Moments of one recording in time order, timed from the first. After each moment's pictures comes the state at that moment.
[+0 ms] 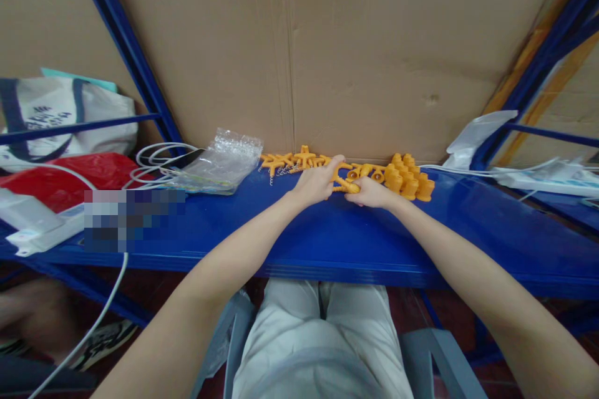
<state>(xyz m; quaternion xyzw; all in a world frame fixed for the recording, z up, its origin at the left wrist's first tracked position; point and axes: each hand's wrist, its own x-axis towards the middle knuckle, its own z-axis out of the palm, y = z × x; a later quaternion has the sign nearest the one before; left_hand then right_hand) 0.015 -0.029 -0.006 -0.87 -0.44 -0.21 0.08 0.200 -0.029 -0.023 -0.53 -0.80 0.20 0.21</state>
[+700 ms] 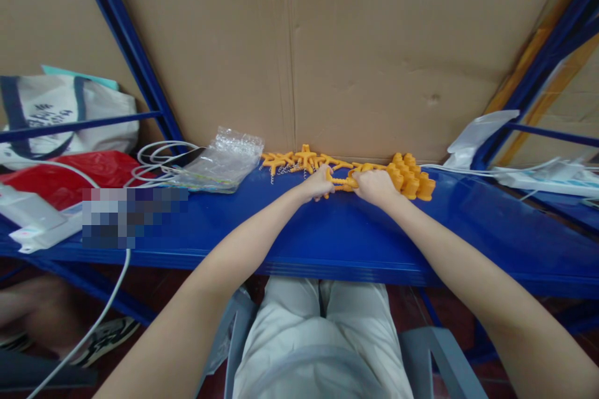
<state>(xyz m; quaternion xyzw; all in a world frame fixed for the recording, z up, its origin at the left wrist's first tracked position) 0.026 -0.015 -0.011 -0.73 -0.54 -0.22 -0.35 0.190 -0.040 -0.011 -0.61 -0.76 -0.22 0.01</state>
